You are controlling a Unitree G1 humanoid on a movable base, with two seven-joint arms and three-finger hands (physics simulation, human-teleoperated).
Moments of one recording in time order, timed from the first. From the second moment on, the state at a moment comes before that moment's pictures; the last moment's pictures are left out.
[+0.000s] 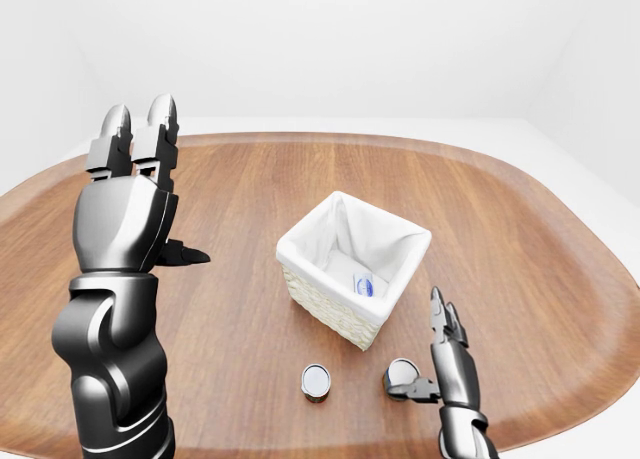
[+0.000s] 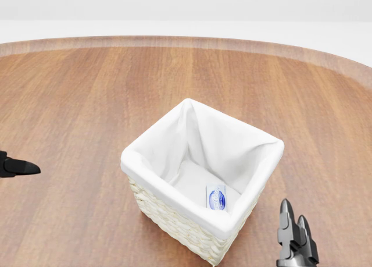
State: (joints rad) left arm -0.25 0.24 0.25 -0.61 1.05 0.09 -0.36; right arm 0.43 -0.05 0.09 -0.06 -0.69 -0.09 -0.36
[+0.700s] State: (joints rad) left arm -0.25 0.25 0.25 -0.63 1.06 0.09 -0.38; right arm 0.41 -0.08 0.18 0.05 -0.76 -0.09 -0.40
